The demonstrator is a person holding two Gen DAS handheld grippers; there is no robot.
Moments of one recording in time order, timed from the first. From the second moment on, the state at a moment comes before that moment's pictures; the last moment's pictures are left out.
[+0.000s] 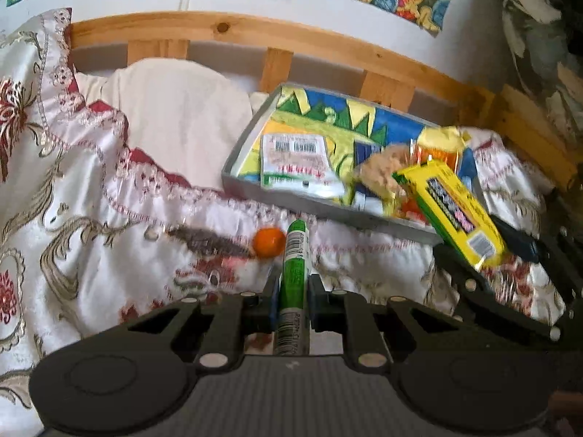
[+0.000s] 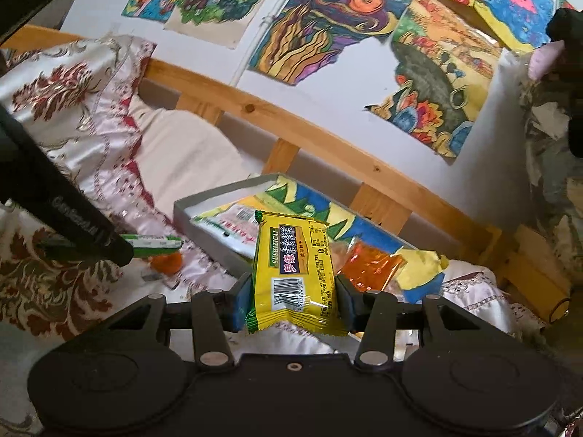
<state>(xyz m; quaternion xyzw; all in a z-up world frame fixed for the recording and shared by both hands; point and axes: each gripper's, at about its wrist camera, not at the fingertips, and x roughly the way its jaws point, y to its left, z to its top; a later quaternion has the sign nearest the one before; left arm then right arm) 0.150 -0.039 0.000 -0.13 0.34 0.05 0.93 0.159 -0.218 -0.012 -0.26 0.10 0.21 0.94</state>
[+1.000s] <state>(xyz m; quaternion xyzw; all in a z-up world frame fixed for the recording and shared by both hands) 0.369 -0.121 0.029 -0.03 0.30 0.03 0.95 0.349 -0.294 0.010 -0.08 0.15 0.10 0.98</state>
